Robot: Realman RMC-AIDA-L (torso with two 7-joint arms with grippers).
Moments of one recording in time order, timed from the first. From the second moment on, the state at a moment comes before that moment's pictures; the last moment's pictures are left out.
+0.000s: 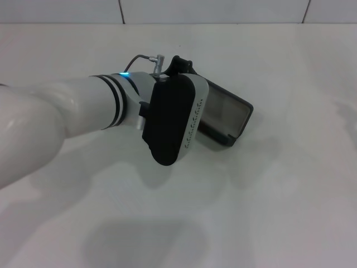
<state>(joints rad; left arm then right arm) -0.39 -2.09 1.92 1.35 2.57 0.59 -1.44 0.41 1.96 -2.82 0.45 1.12 -2.04 1.01</state>
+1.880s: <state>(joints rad) -0.56 -2.09 1.70 1.22 2.25 0.97 -1.63 0.41 1.95 -2.82 0.41 1.12 -2.03 0.98</state>
